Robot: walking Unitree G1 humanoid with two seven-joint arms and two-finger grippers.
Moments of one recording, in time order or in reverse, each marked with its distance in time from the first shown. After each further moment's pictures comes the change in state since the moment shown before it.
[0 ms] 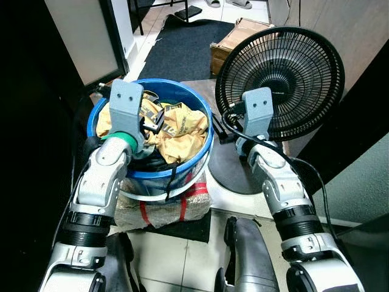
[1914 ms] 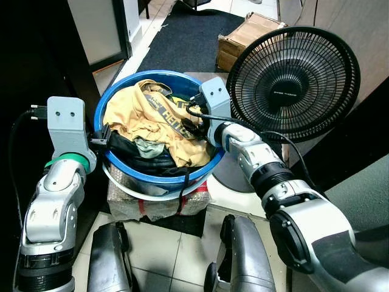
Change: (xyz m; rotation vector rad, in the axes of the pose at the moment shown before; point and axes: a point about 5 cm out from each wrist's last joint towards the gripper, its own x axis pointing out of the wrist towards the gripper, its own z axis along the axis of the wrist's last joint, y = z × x) left arm -0.074 0.068 -0.023 0.015 0.183 0.363; right arm 0.044 0.036 -0.024 -0.066 0.362 0.239
